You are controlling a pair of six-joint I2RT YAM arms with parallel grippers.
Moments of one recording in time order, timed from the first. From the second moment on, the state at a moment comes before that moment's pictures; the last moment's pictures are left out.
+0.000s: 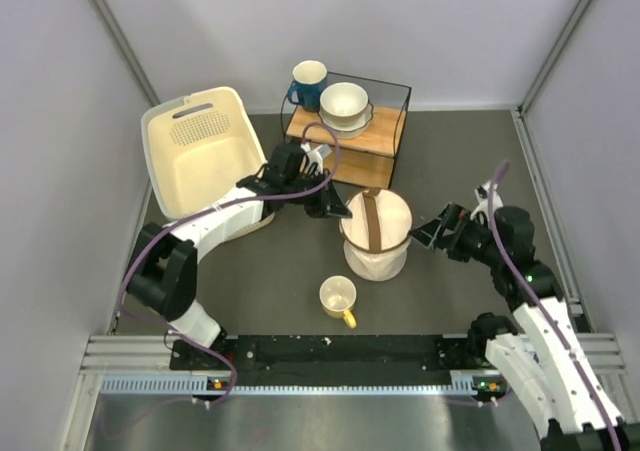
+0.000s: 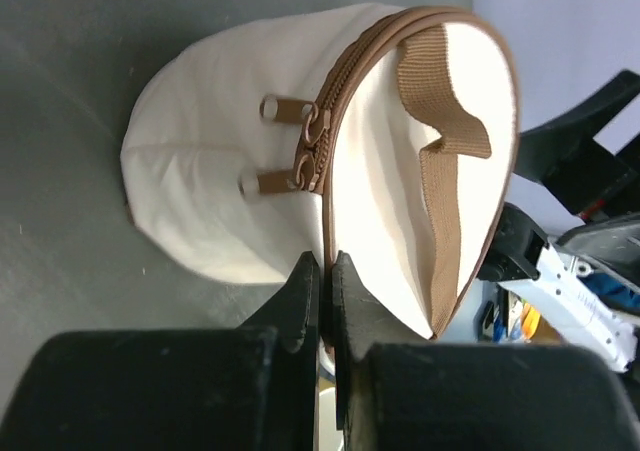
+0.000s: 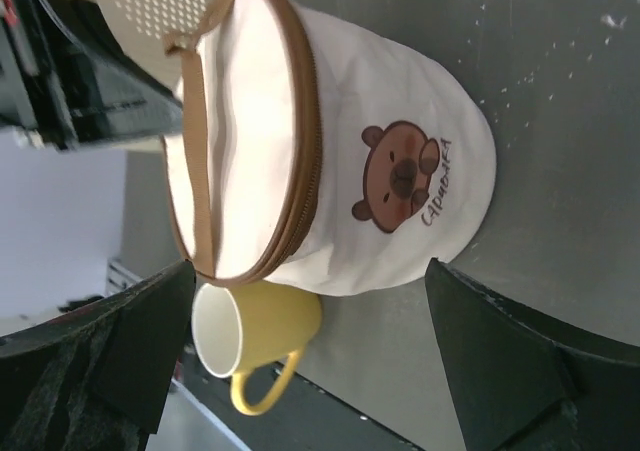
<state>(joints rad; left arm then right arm) -0.54 1.63 1.18 -0.23 0.68 -0.65 0.17 0.67 0.63 -0.49 -0.46 0.59</state>
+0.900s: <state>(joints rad) -0.38 1.32 1.05 -0.45 0.62 -0.69 0.30 1.11 0.77 -0.22 -0.73 0.53</state>
